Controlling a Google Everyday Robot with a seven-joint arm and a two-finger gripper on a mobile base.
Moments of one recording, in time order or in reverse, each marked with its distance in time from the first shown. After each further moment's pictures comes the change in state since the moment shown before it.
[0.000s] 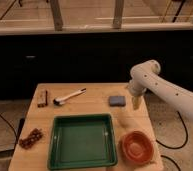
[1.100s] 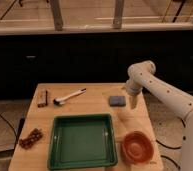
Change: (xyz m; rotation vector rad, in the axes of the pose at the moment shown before) arm -0.011 -0.022 0.043 -0.050 -0.062 -0.061
